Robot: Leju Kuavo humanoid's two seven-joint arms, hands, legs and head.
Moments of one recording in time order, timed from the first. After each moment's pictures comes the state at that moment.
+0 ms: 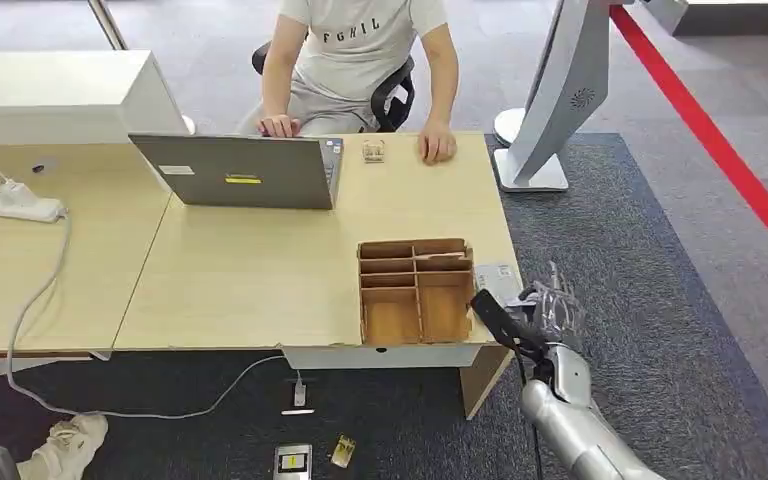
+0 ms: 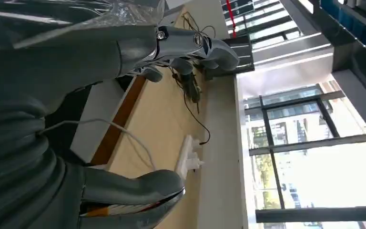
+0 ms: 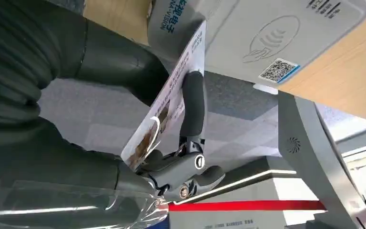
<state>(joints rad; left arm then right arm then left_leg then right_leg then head) 0.51 -0.35 0.11 -2.06 -0.27 0.69 -0.70 -0.48 -0.14 0.43 -0.65 0.78 -0.61 0.15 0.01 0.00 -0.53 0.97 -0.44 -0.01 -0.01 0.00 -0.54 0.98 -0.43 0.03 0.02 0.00</state>
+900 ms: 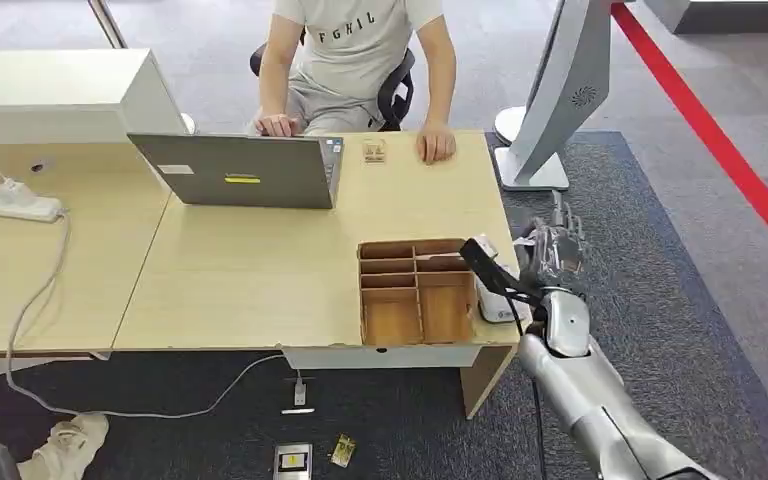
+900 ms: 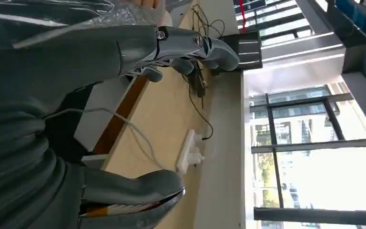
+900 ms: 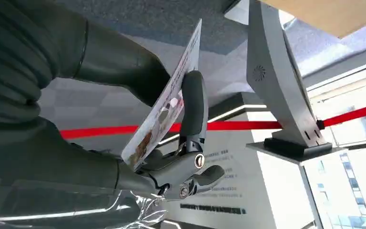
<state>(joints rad) 0.50 -0.35 0.10 -2.06 -0.20 0.69 -0.70 -0.59 -0.16 0.43 -0.85 1.09 -0.57 0.35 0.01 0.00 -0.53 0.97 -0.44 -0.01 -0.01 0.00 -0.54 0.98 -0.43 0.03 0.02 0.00</state>
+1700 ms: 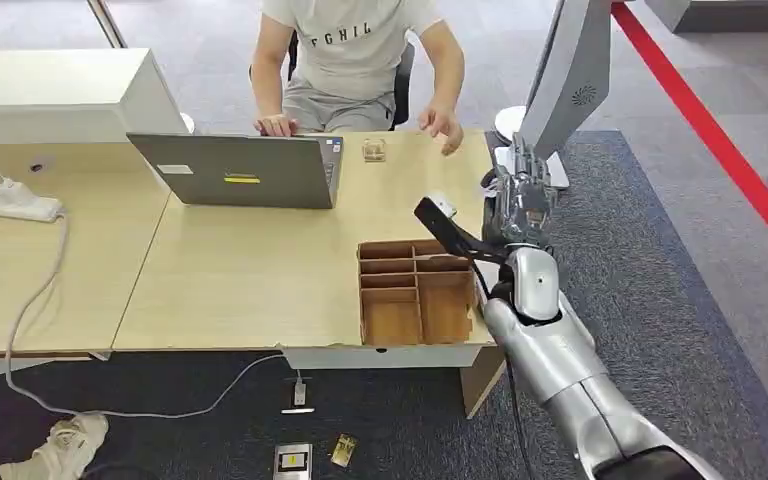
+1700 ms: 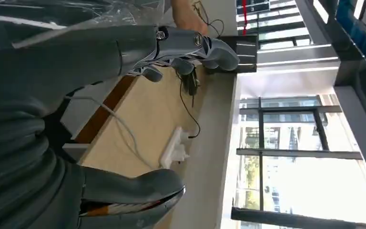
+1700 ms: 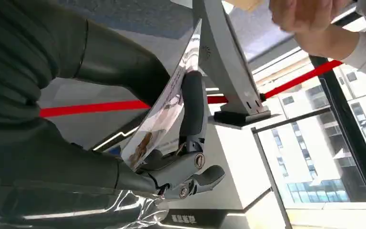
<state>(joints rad) 0.46 -0.35 0.09 -2.11 -0.15 0.69 -0.70 -0.67 -0.05 0.47 -1.01 1.17 -0.47 0.37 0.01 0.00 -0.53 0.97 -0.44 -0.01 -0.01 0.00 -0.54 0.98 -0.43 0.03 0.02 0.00</state>
